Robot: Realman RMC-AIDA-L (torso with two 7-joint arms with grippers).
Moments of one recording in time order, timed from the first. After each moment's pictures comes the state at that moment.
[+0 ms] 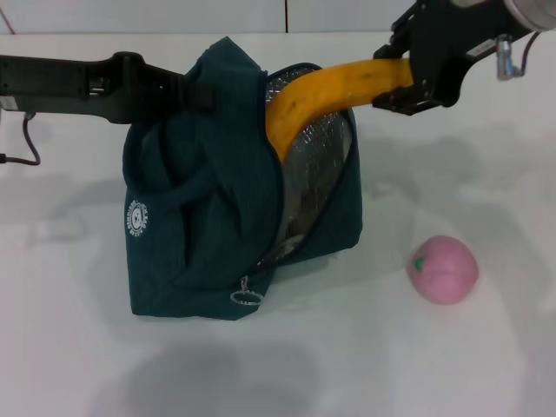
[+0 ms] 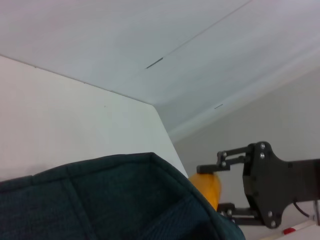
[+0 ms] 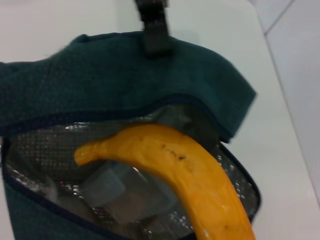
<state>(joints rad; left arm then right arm) -0.64 -1.96 0.69 0.85 1.94 1.83 -2.48 0.87 2.02 -1.35 -1.57 -2.47 -1.65 2.04</state>
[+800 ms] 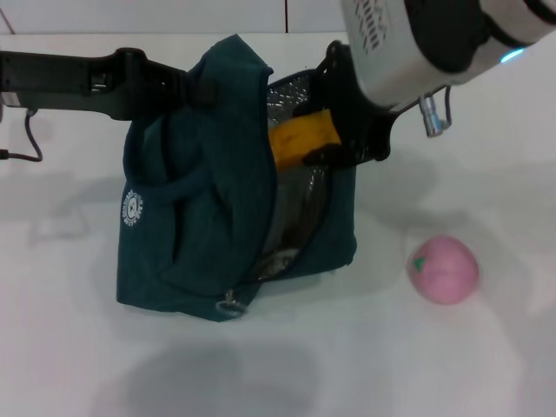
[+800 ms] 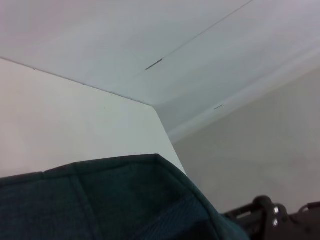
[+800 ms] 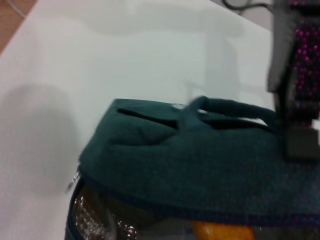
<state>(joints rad) -0.65 -1.96 0.69 0.85 1.94 1.82 -2.48 0.88 2.02 -1.57 -1.60 -2.35 -1.58 2.02</state>
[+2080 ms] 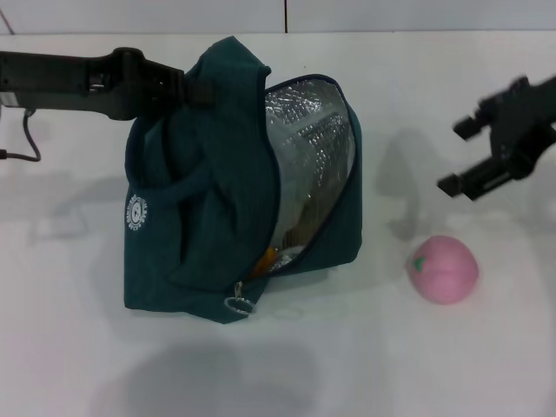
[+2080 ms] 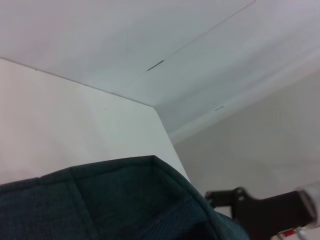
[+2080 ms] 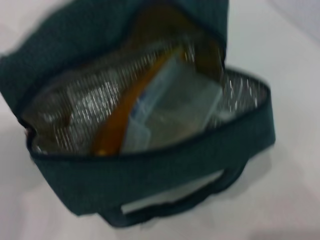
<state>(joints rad) -0.65 -1.96 0.69 0.85 1.94 1.82 -2.49 0.69 2.01 -1.15 -1.48 -2.37 -1.77 2.17</state>
